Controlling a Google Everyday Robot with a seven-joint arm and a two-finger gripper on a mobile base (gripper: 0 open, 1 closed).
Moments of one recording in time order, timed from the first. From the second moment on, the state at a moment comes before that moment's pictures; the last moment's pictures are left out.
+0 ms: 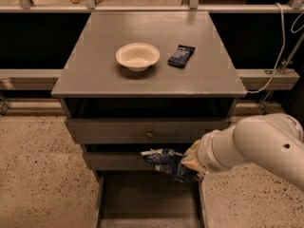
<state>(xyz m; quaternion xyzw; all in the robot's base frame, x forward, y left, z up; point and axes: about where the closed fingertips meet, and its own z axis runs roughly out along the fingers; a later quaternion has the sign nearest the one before) 0.444 -0.104 0.700 -0.80 -0.53 -0.26 0.09</state>
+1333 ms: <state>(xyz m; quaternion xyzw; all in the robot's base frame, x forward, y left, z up) 0.421 -0.163 0.565 -0.81 -0.50 -0.23 0.20</state>
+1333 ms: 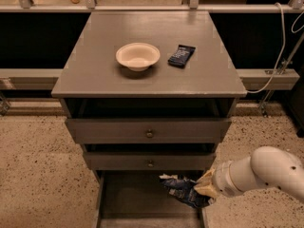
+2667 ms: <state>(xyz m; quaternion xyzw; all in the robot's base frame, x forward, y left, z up) 0.415 -0.107 0.295 -0.80 -0.31 -0.16 0.48</state>
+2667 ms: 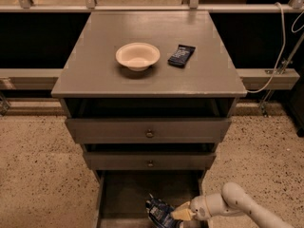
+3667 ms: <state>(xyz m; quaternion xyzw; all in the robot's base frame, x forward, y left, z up) 0.442 -0.091 0.251 -0.81 -0.14 -0.09 0.57</state>
